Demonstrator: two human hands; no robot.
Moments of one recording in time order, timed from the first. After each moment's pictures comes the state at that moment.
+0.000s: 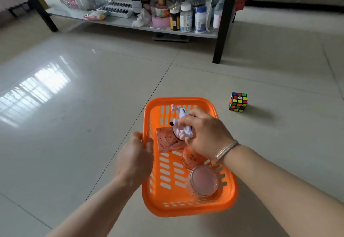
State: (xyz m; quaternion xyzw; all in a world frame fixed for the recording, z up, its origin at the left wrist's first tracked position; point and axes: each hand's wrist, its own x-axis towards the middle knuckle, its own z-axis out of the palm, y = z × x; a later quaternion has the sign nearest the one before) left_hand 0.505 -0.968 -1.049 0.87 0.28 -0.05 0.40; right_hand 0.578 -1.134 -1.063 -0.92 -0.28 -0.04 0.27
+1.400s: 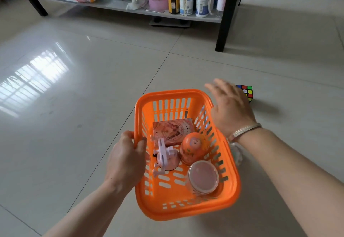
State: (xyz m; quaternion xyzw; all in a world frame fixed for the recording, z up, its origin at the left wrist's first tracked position) left_hand 0.524 -0.973 -1.070 0.83 0.32 -0.05 0.45; right_hand 0.648 -1.177 -1.088 -0.97 -0.15 -0.08 0.16
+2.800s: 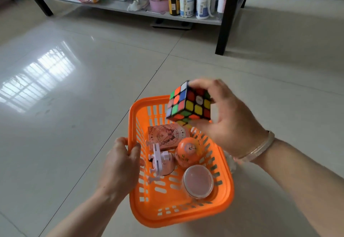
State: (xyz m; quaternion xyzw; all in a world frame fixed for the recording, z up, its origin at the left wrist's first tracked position) left_hand 0.529 -0.993 -1.082 0.82 0.35 -0.05 0.45; right_hand 0.623 -1.191 -1.041 -0.85 -0.30 -0.08 0.42
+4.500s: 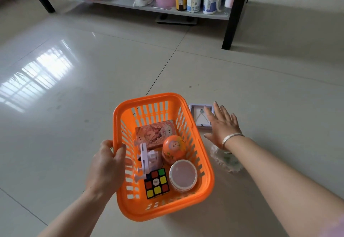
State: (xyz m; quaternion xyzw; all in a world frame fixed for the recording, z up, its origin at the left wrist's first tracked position) left_hand 0.494 -0.924 -1.090 0.82 0.37 -0.03 0.42; right_hand 0.647 -1.169 -1.185 -0.98 -0.11 0.18 0.04
